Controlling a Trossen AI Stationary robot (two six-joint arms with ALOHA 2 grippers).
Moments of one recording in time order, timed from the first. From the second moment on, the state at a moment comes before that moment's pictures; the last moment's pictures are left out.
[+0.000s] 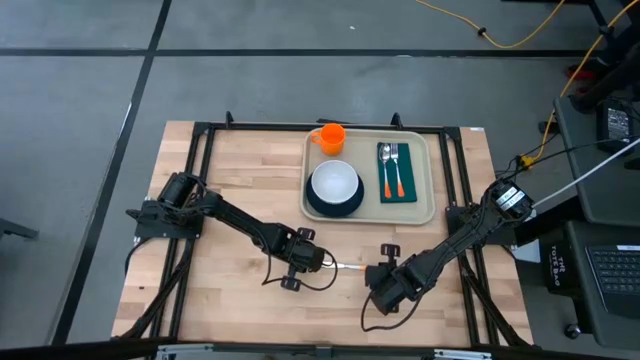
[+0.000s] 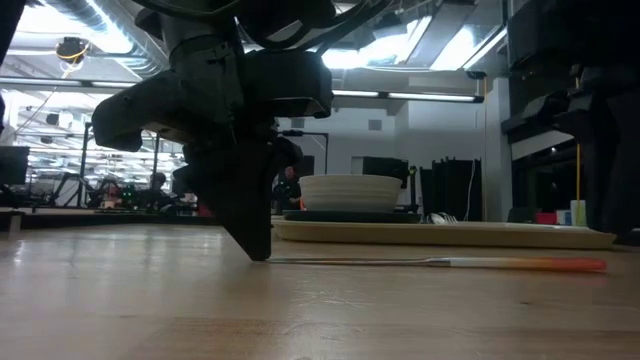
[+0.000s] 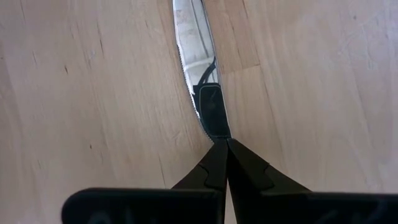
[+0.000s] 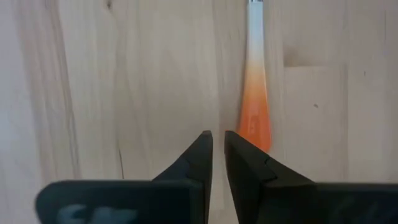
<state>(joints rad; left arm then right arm) -0.32 1.97 1.20 -0.46 -0.05 -0.08 0.65 1.79 1.10 -0.69 0.26 0.71</state>
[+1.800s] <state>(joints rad) -0.32 1.97 1.20 -0.45 -0.03 -0.07 0.58 1.78 1.00 -0.70 0.18 0.66</state>
